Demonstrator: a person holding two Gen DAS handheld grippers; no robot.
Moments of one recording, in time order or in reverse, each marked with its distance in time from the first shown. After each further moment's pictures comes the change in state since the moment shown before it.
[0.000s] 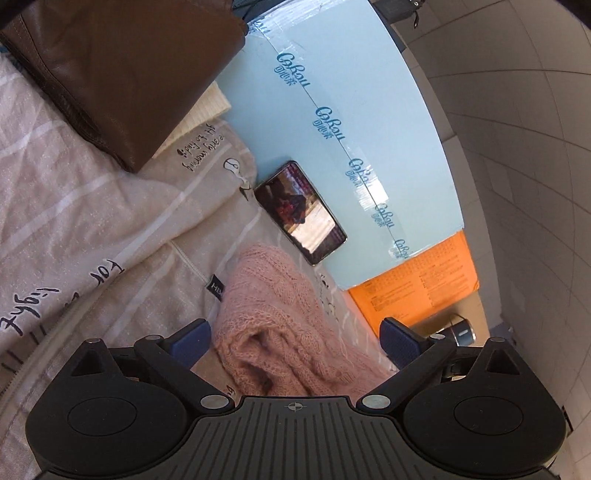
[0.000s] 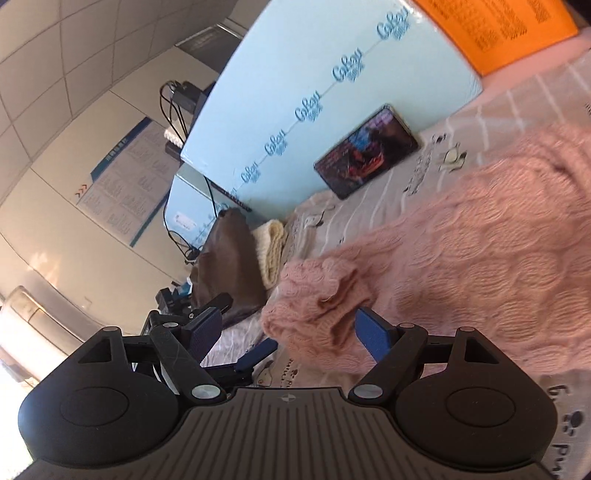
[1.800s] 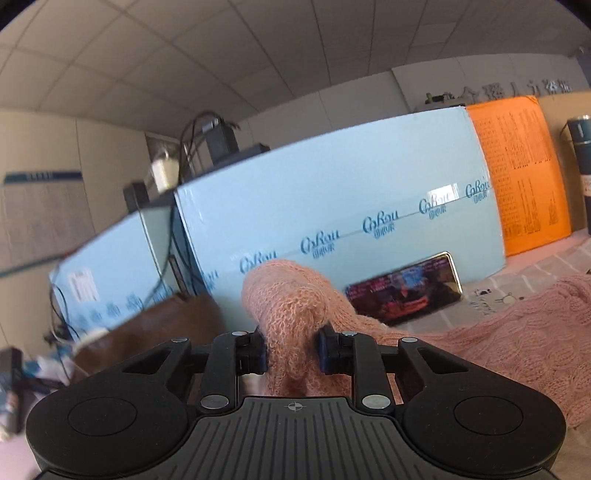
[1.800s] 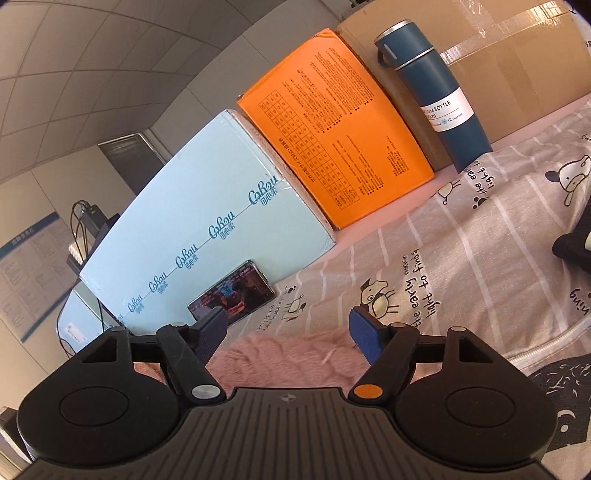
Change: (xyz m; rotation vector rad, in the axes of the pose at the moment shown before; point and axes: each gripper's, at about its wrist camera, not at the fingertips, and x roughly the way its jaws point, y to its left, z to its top) left arm 0.028 -0.114 -0.050 1.242 -0.460 0.625; right arm -0.099 -0.028 -0.003 -0.048 -0.500 -0.378
